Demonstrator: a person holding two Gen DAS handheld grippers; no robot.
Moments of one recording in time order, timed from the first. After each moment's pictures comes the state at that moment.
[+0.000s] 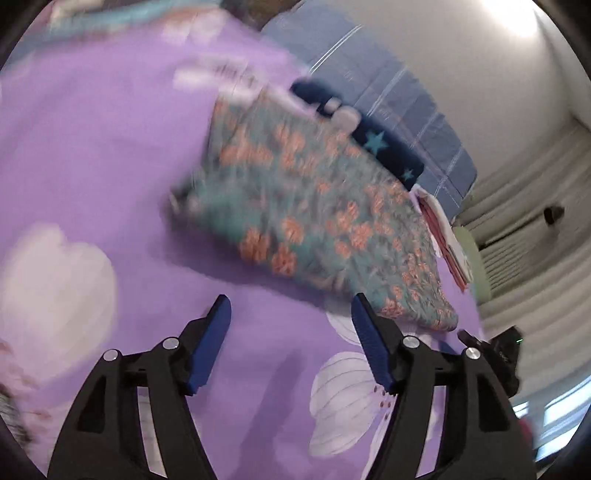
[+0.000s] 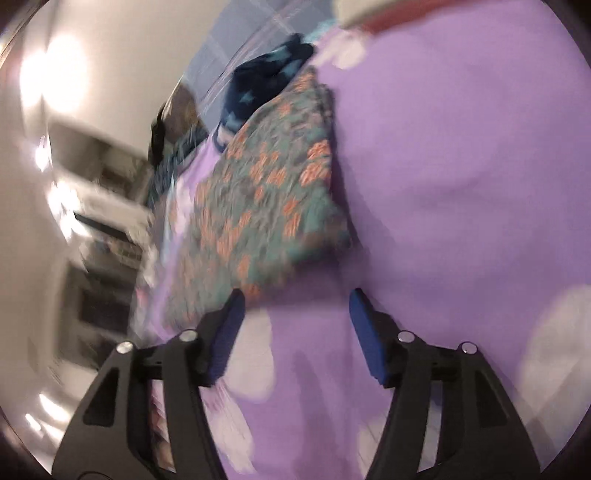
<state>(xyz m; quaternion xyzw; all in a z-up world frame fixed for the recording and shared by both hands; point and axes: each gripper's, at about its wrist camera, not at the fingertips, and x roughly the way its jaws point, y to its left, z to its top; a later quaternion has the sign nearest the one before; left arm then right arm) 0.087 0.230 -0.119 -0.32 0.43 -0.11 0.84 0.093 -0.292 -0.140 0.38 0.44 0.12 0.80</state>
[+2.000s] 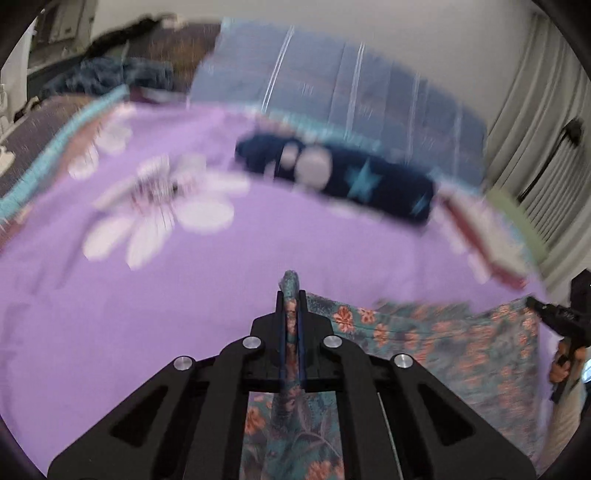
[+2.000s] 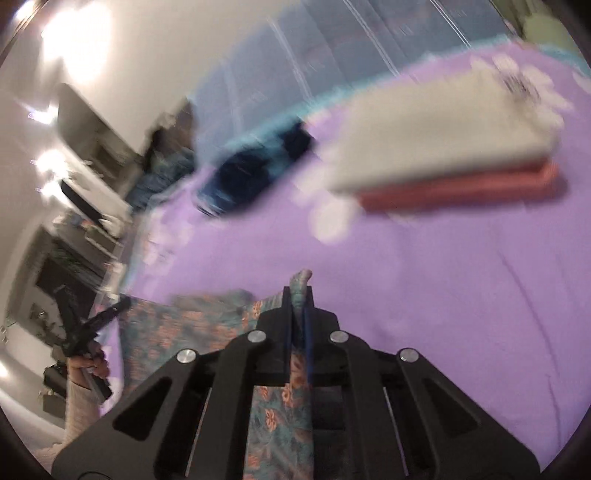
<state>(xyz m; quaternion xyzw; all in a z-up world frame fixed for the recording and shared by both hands) 0.213 0.162 -0.032 -0.10 0.37 -0.11 0.92 0.189 -0.368 -0.053 0.22 0.38 0.13 0.89</state>
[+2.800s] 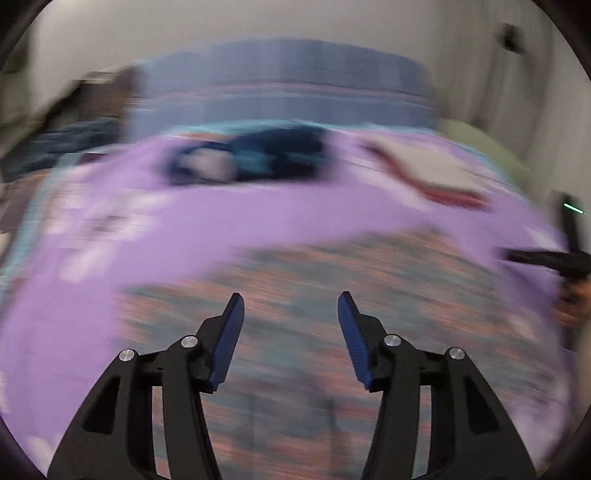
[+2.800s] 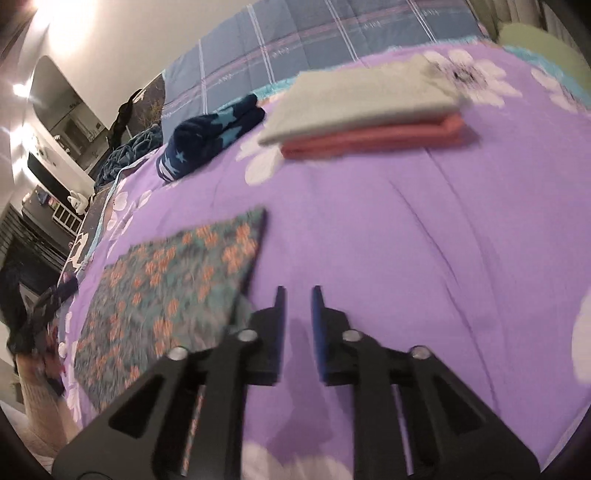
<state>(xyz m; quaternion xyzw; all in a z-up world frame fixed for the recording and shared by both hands) 0.117 -0.004 -0.021 0.03 0.39 -0.21 0.89 0.120 -0.410 -0.080 0.17 0.45 0.05 0.88</state>
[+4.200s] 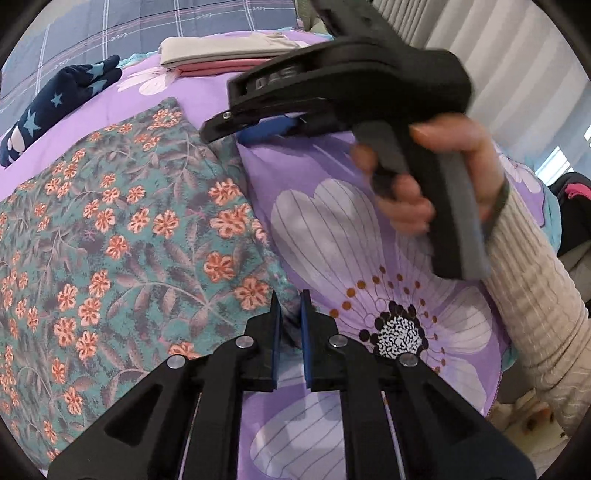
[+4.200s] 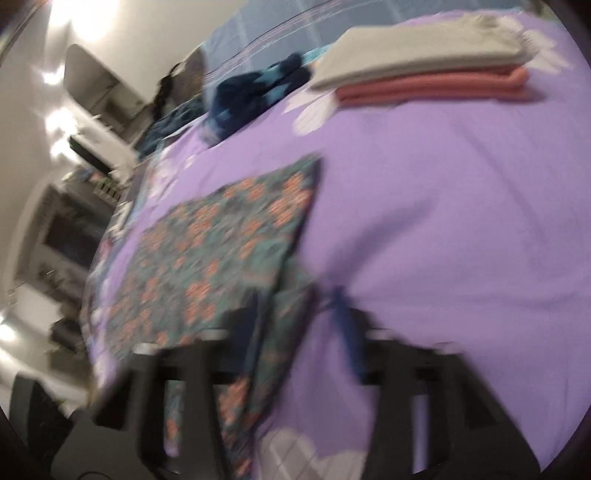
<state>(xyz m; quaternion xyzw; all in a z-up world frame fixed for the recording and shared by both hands) 0.011 -0.217 -0.081 0.10 0.50 -0.35 0.79 0.132 -0.392 -0.102 0.19 0.47 0.14 0.85</state>
